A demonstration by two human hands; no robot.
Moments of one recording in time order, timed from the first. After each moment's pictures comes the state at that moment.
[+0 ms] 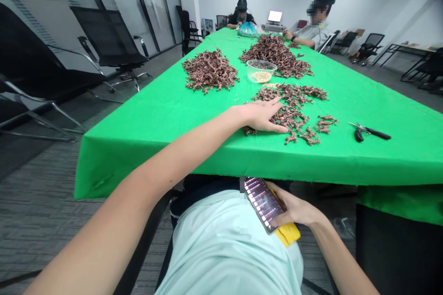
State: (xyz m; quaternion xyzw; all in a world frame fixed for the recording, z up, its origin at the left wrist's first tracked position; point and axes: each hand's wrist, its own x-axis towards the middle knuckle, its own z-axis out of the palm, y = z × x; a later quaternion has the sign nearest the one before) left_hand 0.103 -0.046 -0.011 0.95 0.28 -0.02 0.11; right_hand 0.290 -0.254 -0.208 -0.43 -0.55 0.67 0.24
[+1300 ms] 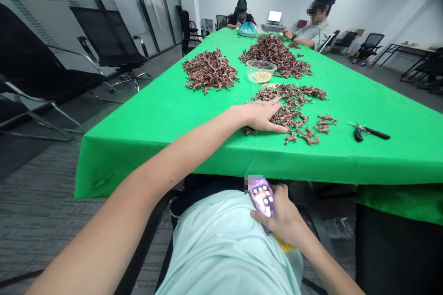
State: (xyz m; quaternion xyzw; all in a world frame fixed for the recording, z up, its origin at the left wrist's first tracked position) left_hand 0.104 -0.045 -0.013 0.95 0.28 -0.02 0.12; right_hand 0.232 -0.283 -0.186 -0.72 -0.59 0.33 0.18
